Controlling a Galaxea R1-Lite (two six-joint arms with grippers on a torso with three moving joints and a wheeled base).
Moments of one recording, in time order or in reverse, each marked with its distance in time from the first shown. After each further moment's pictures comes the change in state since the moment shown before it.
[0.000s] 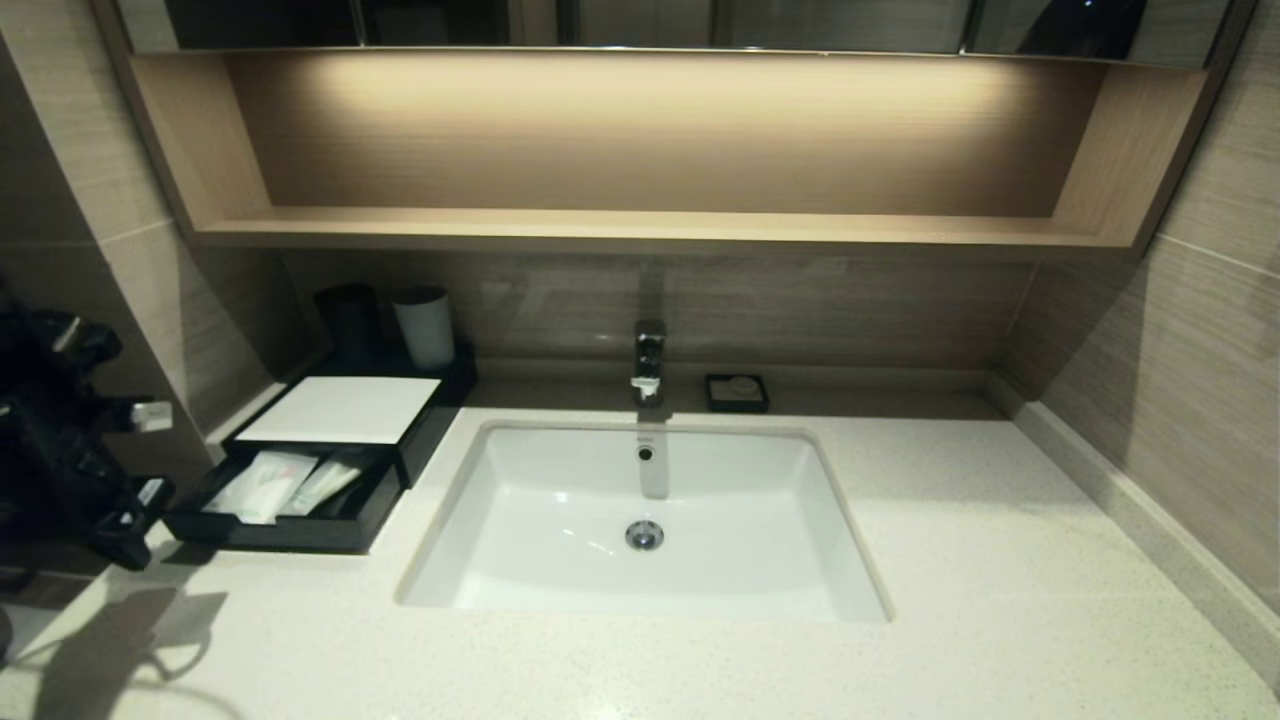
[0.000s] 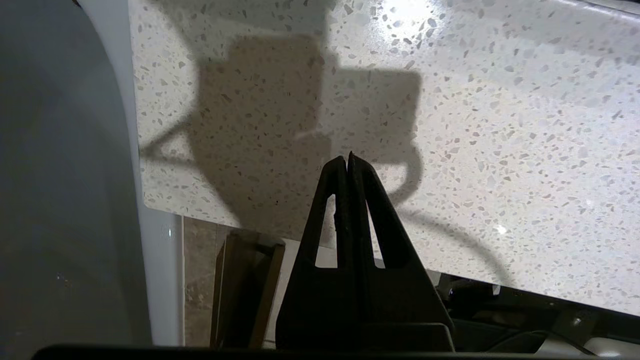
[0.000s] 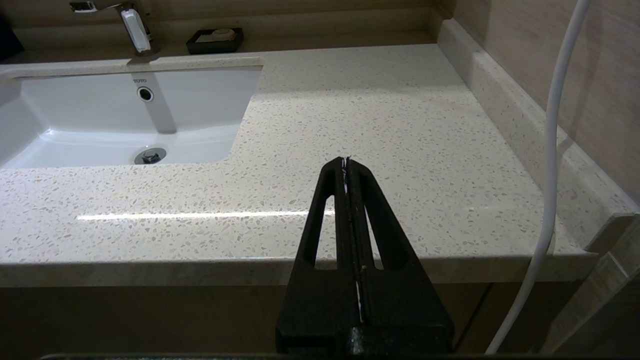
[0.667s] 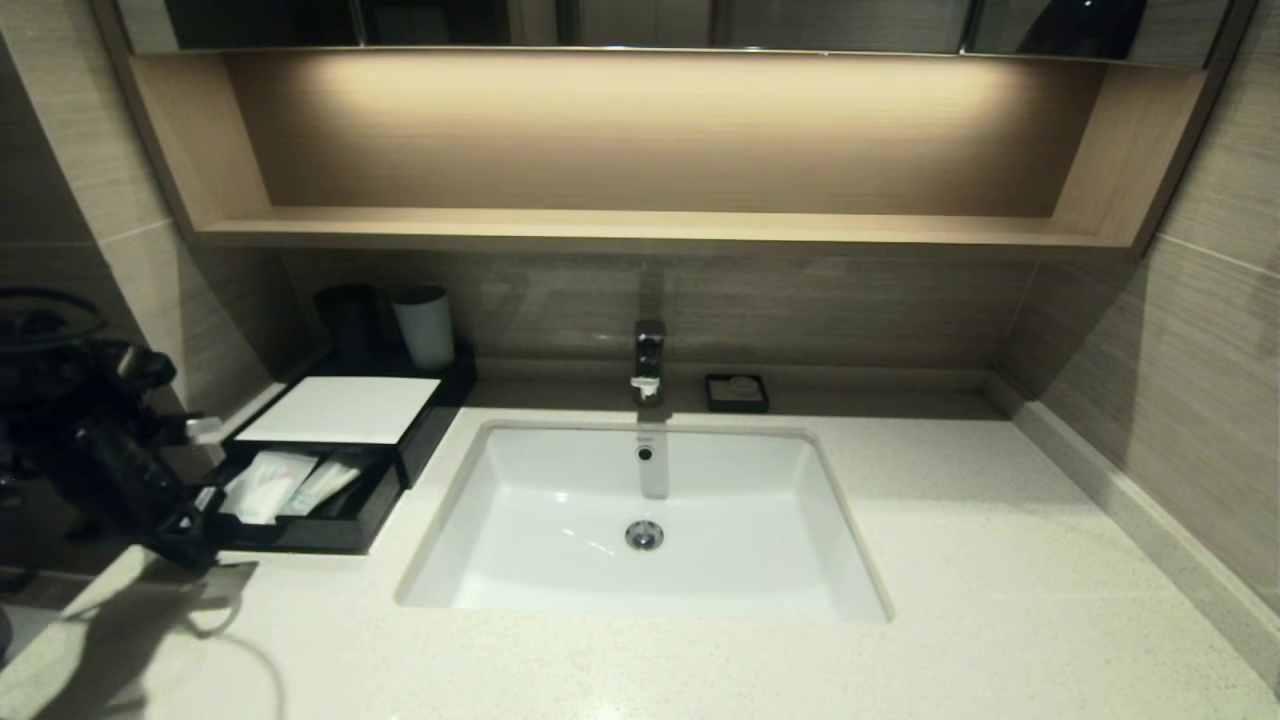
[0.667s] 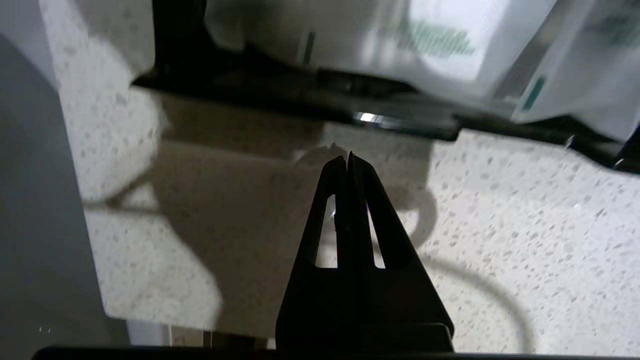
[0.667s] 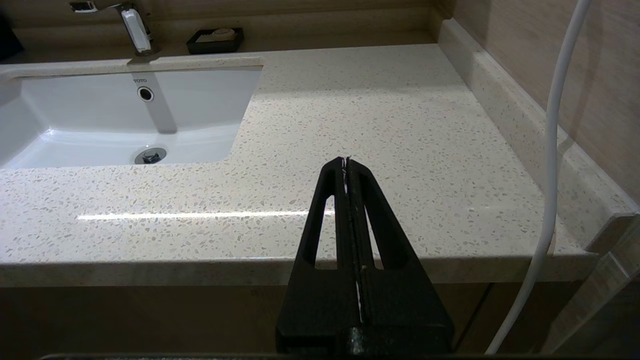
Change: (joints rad) left arm -0.032 0.136 -0.007 -0.148 -0.056 -0.002; right arm 0.000 0.000 0.000 0.000 0.000 0.000
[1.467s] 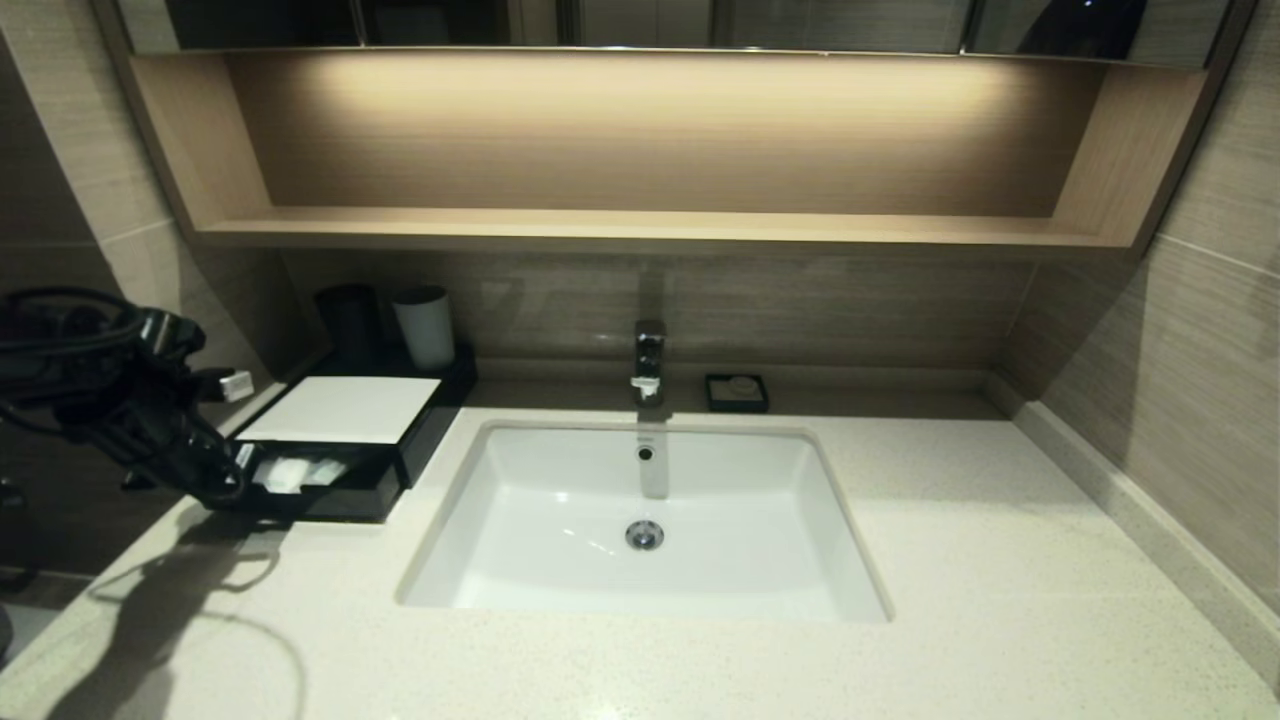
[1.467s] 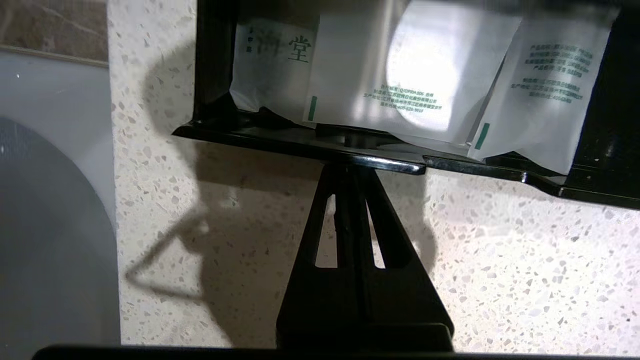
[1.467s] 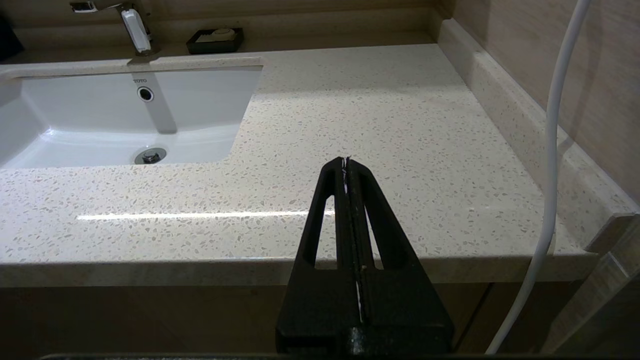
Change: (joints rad) left arm -0.051 0.040 -0.061 -0.204 -0.021 -0.009; right arm 0.000 0.000 0.000 0.000 0.000 0.000
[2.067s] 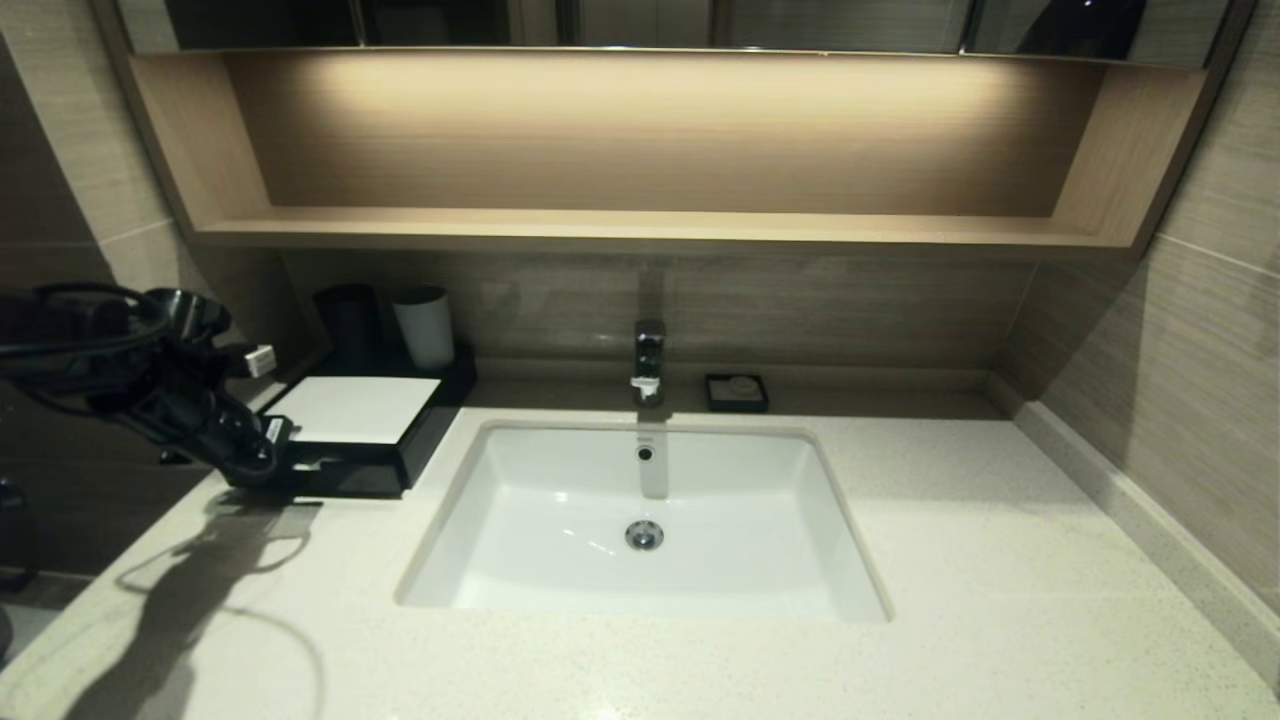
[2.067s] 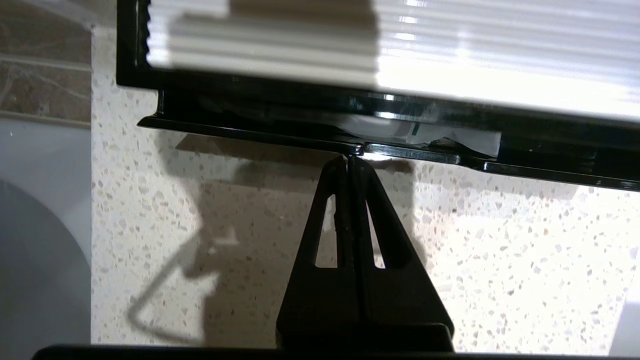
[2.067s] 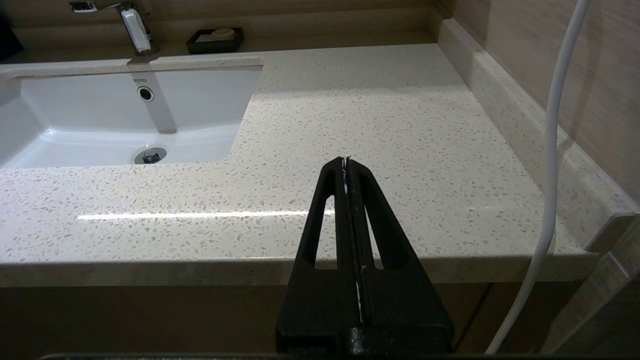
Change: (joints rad) left arm -0.047 0.011 -0.024 -0.099 -0.025 -0.048; right arm 0.000 0.000 0.000 0.000 0.000 0.000
